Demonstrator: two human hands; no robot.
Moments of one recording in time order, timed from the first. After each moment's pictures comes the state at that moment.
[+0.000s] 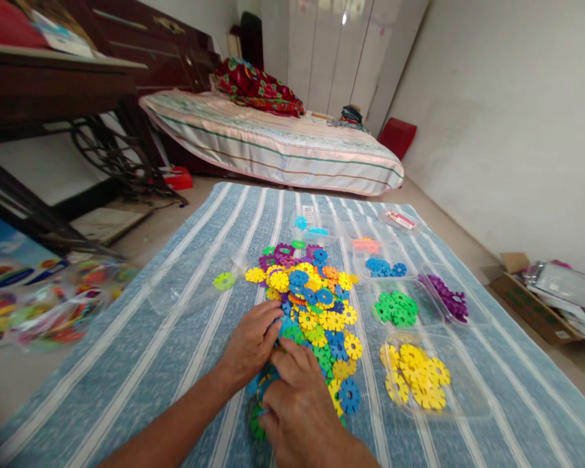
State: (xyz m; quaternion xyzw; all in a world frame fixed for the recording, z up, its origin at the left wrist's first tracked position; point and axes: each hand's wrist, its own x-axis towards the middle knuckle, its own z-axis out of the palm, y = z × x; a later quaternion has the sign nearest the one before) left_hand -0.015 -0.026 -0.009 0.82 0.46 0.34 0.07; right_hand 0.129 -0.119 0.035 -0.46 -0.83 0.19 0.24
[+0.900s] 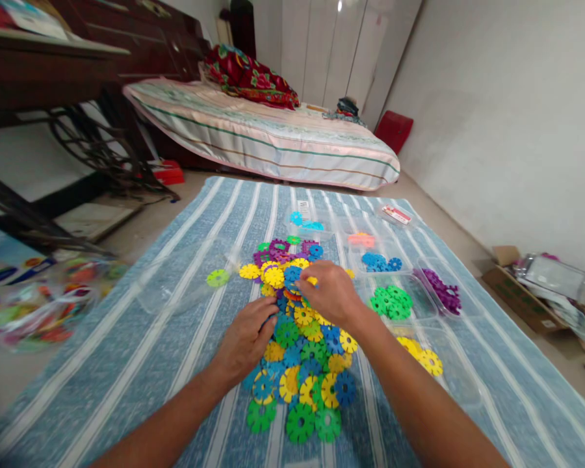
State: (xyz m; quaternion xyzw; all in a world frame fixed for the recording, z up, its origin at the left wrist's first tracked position) left_hand -0.015 -0.024 -0.014 0.82 0.45 0.35 0.05; right_hand 0.179 0.002 0.089 -0.53 -0.79 0.11 0.27
